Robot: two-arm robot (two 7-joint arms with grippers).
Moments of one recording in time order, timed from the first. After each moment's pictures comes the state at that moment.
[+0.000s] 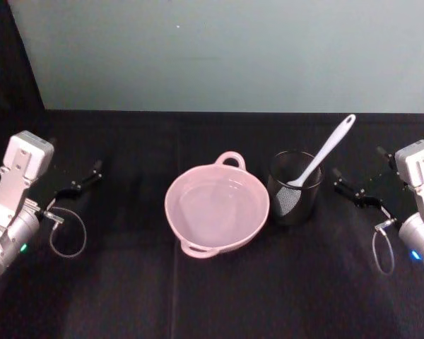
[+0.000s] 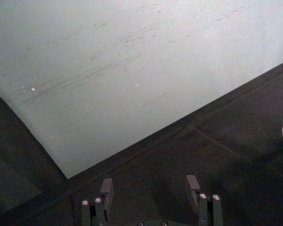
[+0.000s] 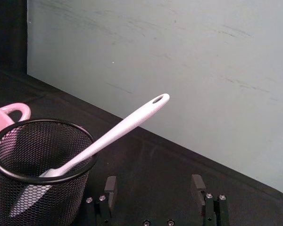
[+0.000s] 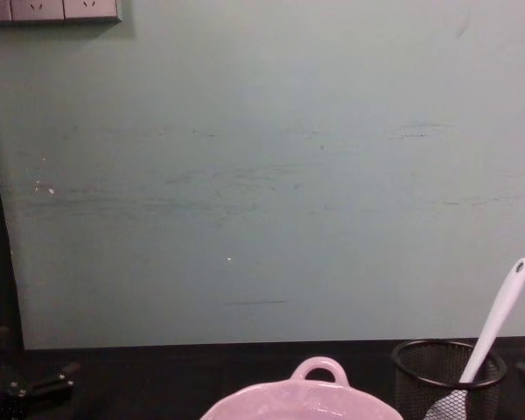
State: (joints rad) left arm -0.20 0.60 0.45 -1.41 -0.25 -0.12 0.03; right arm 0.20 0.60 -0.45 -1.41 0.25 -0.12 -0.03
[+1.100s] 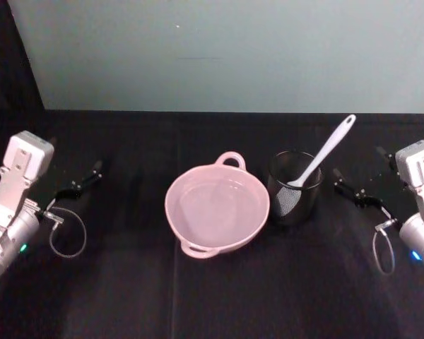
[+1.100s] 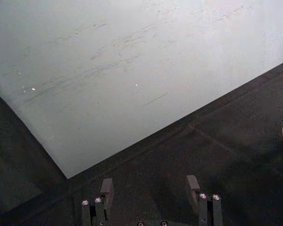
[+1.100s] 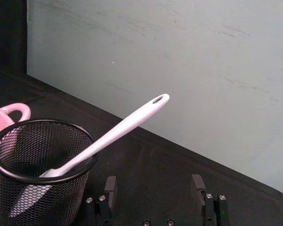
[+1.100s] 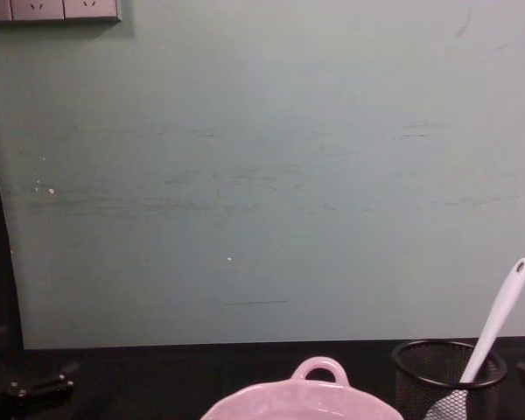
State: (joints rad) left arm -0.20 0.60 0.45 -1.41 -0.25 -0.12 0.03; right arm 0.20 0.61 -0.45 -1.42 0.25 -0.12 -0.03
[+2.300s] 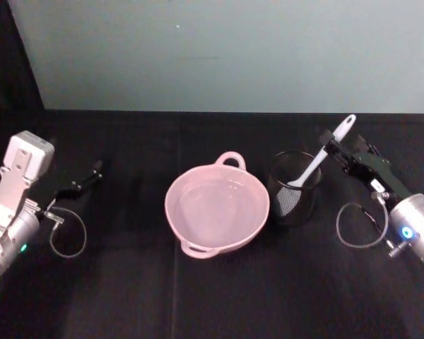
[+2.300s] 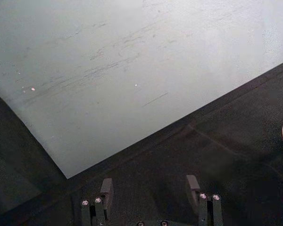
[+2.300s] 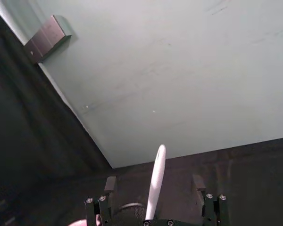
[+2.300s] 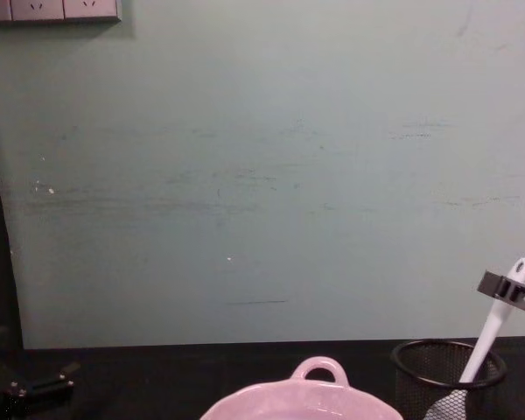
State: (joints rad) left arm -0.20 0.60 0.45 -1.41 -0.25 -0.12 0.03; right arm 0.17 0.40 -0.22 -1.39 0.84 -0.04 0.33
